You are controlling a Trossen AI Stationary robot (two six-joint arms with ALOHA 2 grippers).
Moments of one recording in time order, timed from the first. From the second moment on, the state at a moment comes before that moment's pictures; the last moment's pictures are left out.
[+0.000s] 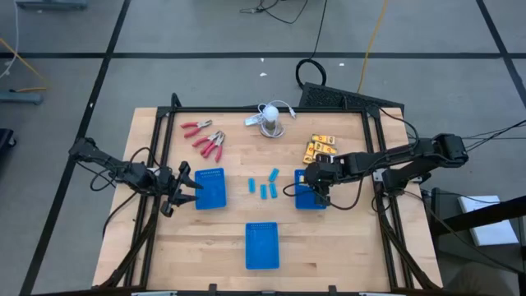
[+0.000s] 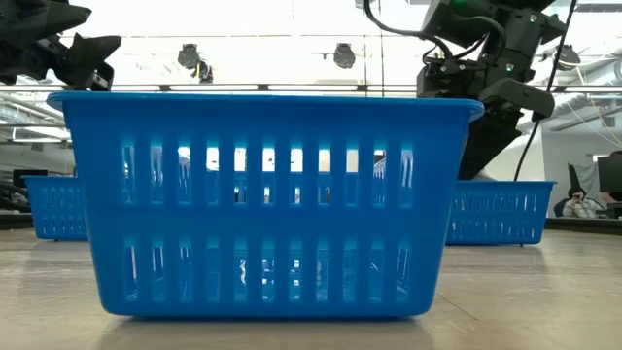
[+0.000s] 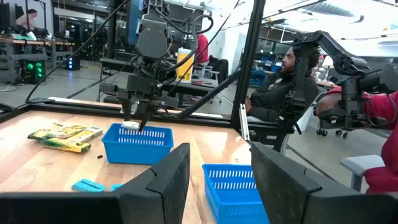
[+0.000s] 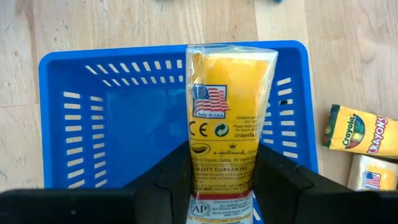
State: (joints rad) left arm -0.44 0.15 0.02 0.24 -0.21 -0.14; right arm 0.05 1.36 0.80 -0.57 0.10 0.12
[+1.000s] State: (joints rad) left arm -0.44 0.15 0.02 0.24 -0.21 -0.13; right arm 0.05 1.36 0.80 -0.57 0.10 0.15
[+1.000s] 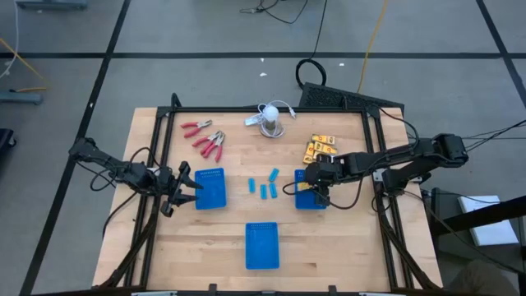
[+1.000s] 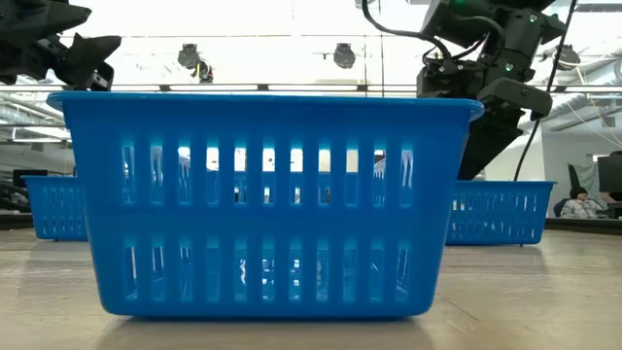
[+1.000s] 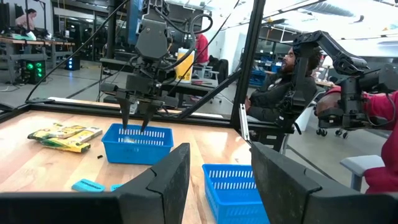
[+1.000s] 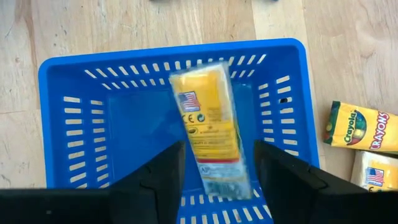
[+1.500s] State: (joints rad) left arm -0.44 0.15 0.02 0.24 -0.21 -0.14; right arm 0.03 1.31 0.80 -0.57 0.10 0.14
